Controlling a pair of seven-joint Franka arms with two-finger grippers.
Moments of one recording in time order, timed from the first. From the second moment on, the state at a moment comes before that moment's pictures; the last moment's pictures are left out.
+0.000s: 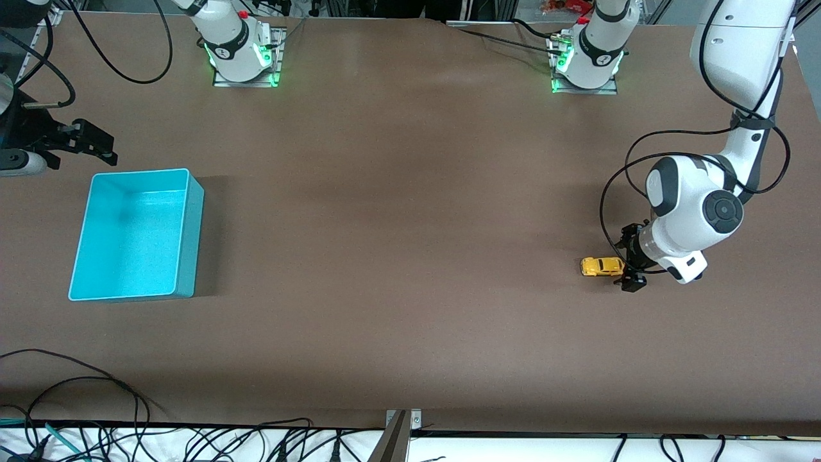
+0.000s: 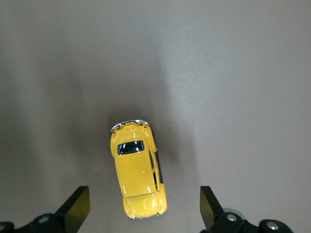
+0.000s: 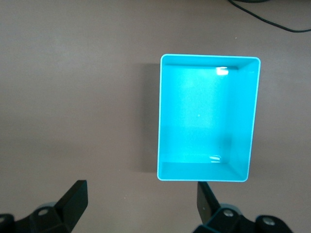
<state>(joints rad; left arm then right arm) -0.04 0.50 0.02 -1.93 -0.11 2.44 -1.37 -0.03 0.00 0.03 -1.64 -0.02 1.64 -0.09</state>
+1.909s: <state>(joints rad) -0.16 0.58 0.01 -1.86 -0.12 2.43 -1.57 -0.03 0.00 0.03 -1.64 -0.02 1.64 -0.09</state>
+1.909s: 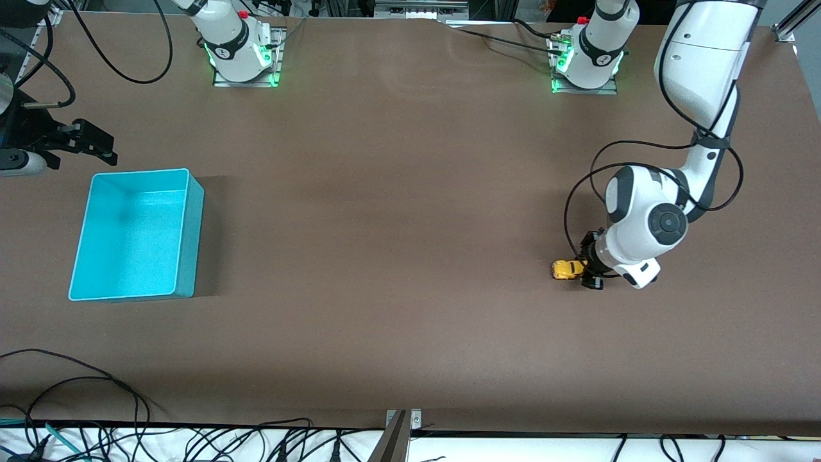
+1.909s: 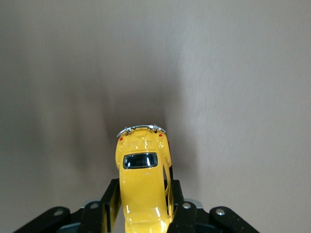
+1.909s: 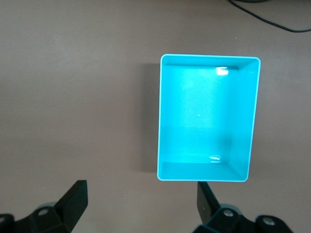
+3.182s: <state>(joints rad) -0.08 0.60 0.02 -1.86 -0.08 2.39 -1.52 -0.03 0.00 0.03 -1.64 -0.02 1.64 -0.09</state>
